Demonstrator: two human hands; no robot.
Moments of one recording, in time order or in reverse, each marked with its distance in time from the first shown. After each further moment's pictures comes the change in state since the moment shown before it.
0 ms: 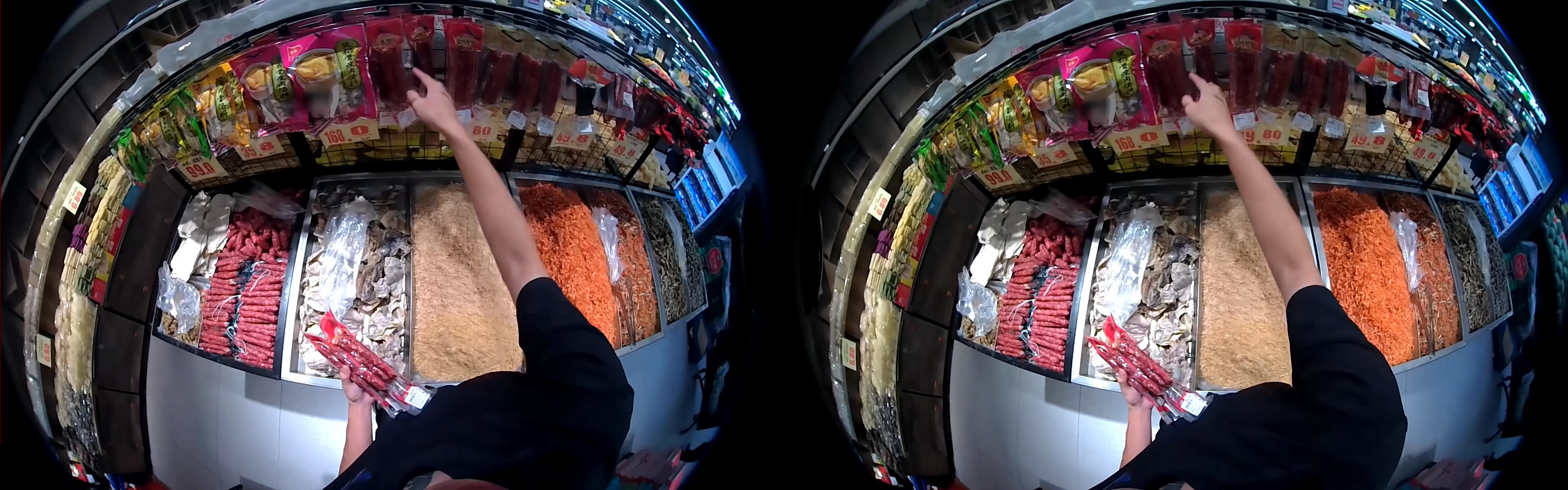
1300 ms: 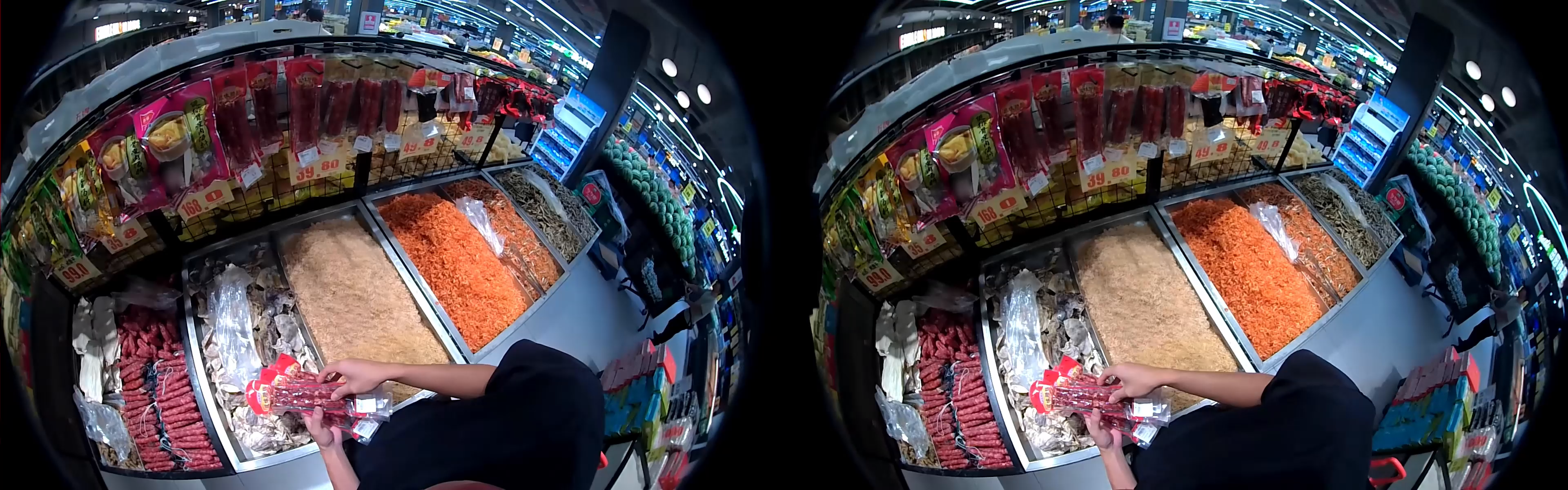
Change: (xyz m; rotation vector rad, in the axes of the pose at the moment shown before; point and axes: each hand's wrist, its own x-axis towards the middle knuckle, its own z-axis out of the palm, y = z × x) left_hand 0.032 -0.044 -0.005 0.130 -0.100 -0.071; right_hand -0.406 -0.003 -0.015 0.313 -1.046 0.302
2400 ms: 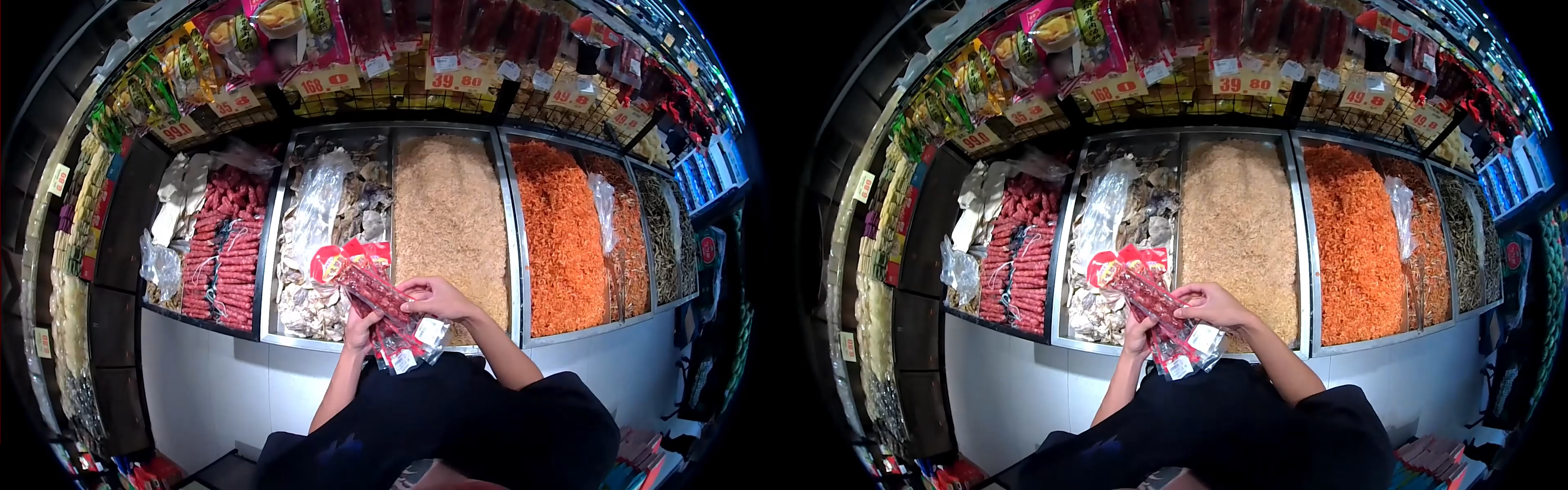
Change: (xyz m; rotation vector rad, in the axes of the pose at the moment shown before) left_hand 0.012 0.009 0.035 0.191 0.017 -0.154; right_hand -0.039 0.001 -0.034 0.797 -0.033 0.126
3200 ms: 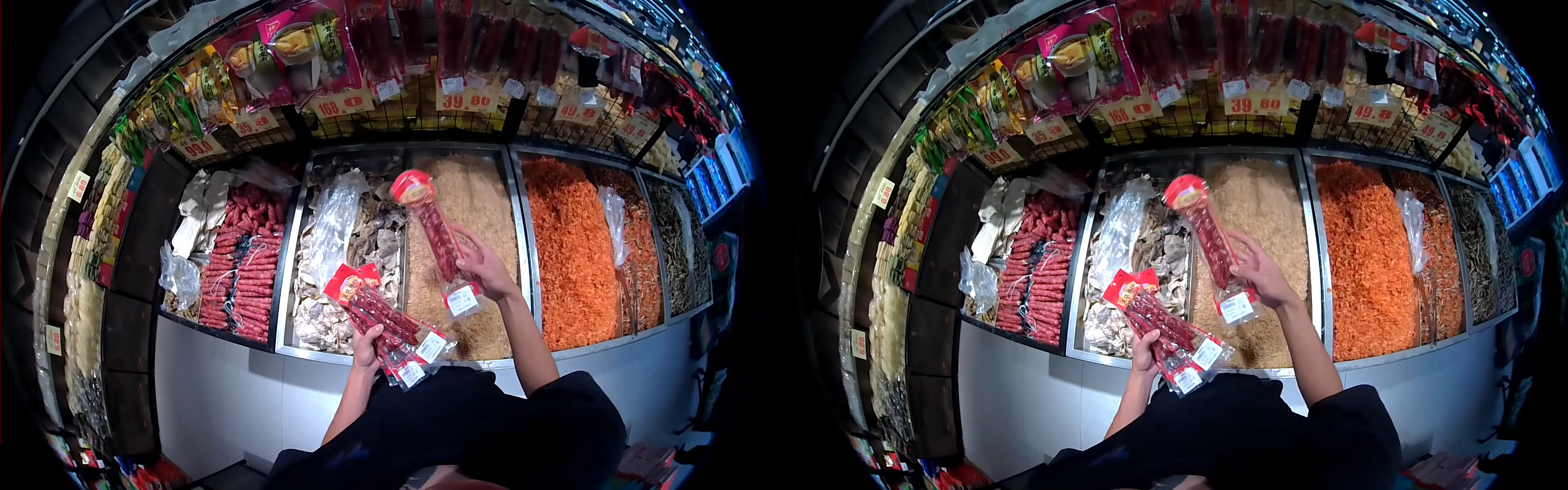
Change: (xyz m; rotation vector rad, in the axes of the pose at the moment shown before) left_hand -0.012 -0.004 -0.012 -0.040 0.161 0.073; right_hand -0.009 -0.061 -0.052 0.286 0.060 -0.456
